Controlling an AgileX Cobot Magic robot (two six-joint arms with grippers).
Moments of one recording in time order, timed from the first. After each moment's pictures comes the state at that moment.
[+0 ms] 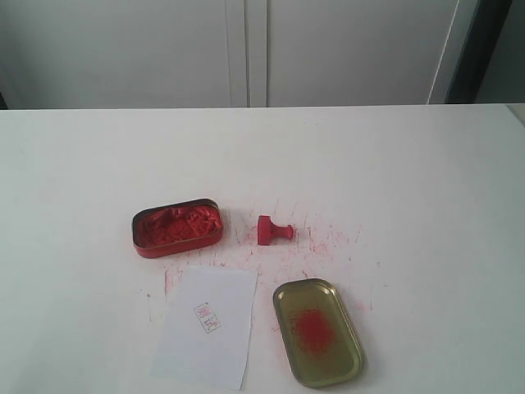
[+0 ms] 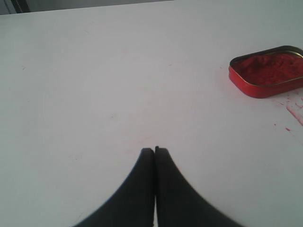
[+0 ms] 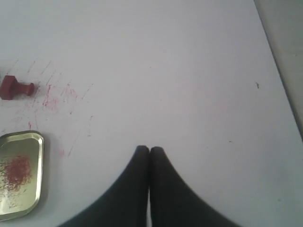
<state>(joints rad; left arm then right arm) -0.02 0.00 0.02 -0.10 0.40 0.13 0.05 0.54 -0.71 -0.03 0.91 0.06</state>
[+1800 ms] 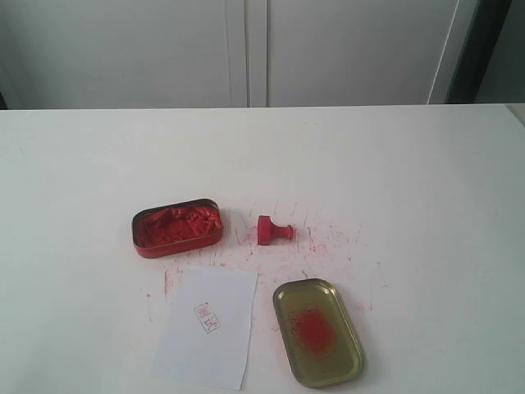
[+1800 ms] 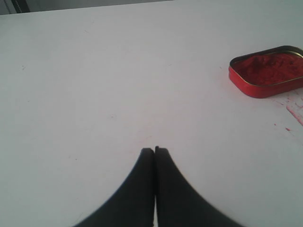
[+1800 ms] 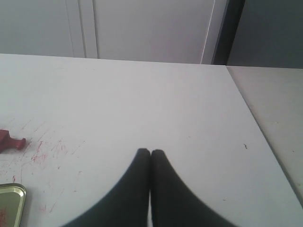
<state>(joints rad) -0.02 0.00 0.02 -0.10 0.40 0.13 0.05 0.18 -0.42 -0.08 0.62 0.06</state>
